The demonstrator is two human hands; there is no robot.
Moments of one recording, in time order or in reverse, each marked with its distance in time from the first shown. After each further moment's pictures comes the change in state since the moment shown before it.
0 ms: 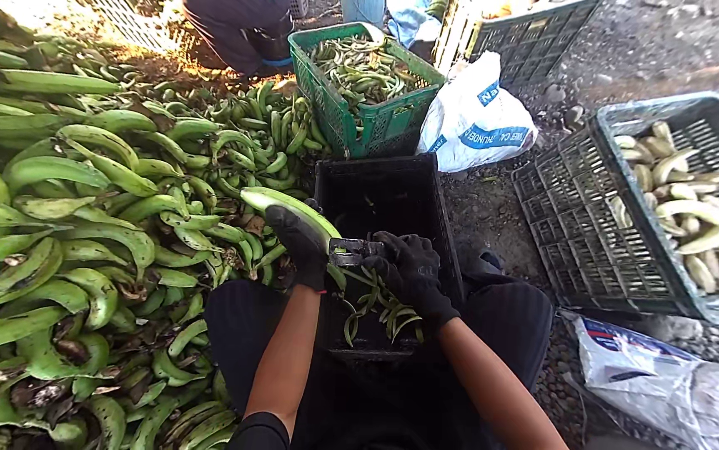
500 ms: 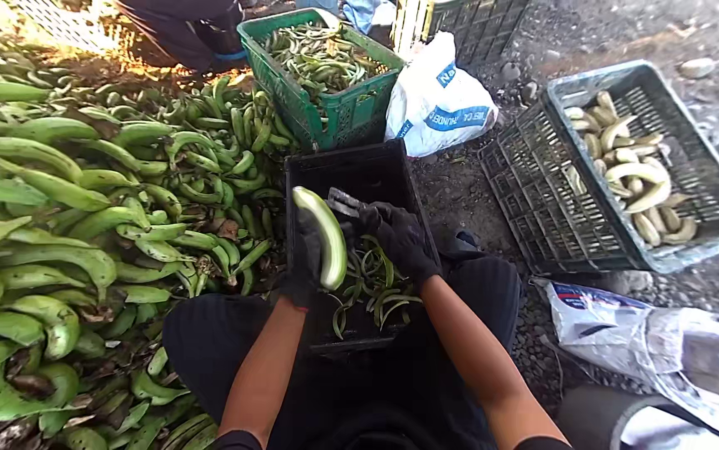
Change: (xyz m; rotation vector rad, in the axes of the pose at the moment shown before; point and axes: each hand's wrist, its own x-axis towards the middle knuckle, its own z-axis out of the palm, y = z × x) left_hand -0.029 -0.020 -0.011 0.175 -0.487 -0.351; right_hand 0.034 0.026 -0.012 0.132 -0.057 0.262
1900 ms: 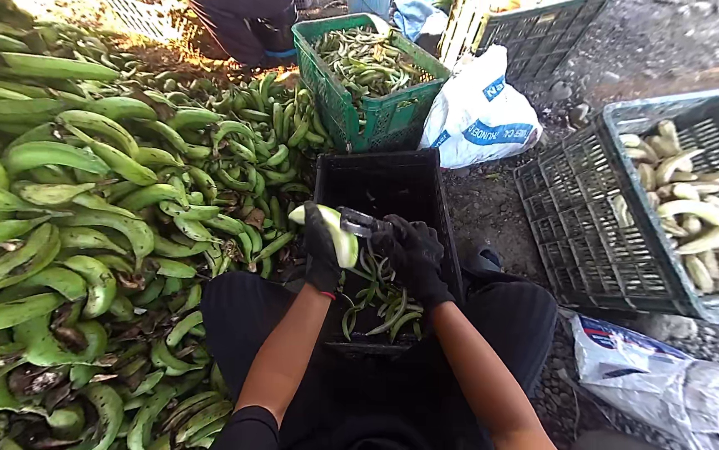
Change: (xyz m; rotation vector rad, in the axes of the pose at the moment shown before) left_hand 0.003 -0.010 0.000 0.058 0.472 0.015; right_hand -0.023 -0.012 0.016 -0.137 0.095 -0.143
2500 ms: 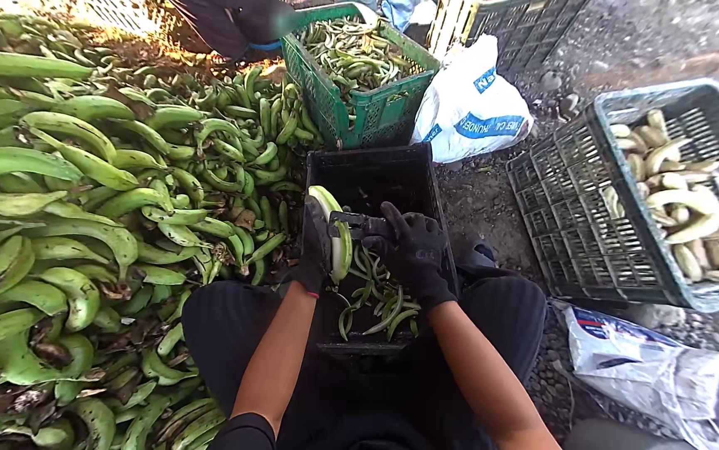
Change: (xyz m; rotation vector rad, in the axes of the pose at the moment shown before) left_hand 0.019 0.008 -0.002 0.034 -0.310 0.022; right_hand 0.007 0.003 -0.003 -0.151 0.099 -0.098
